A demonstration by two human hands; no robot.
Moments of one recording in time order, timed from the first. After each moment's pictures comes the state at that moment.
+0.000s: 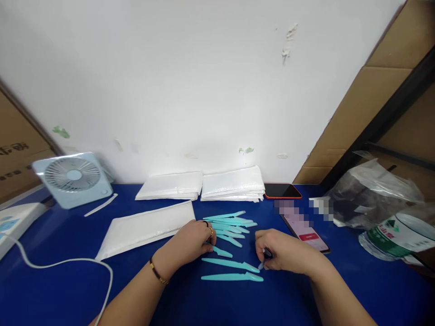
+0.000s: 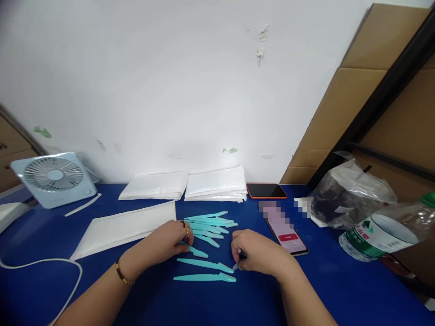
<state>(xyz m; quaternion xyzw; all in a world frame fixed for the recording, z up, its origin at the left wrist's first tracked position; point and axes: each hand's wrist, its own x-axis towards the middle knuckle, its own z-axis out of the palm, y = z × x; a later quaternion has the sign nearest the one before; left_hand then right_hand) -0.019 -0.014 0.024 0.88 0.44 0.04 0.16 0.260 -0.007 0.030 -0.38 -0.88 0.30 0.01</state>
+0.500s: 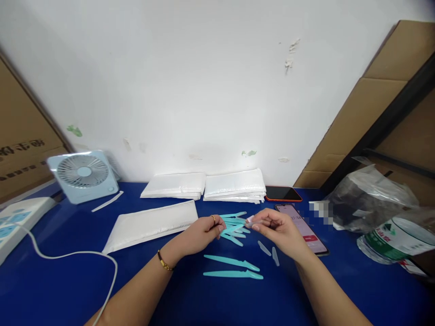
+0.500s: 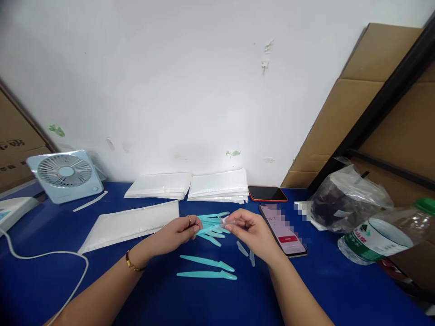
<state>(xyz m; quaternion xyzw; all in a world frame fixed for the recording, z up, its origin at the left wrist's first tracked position) -0.009 -0.017 0.029 0.76 0.44 0.22 0.43 0.238 -0.005 0.032 -0.37 -0.69 0.48 0.41</state>
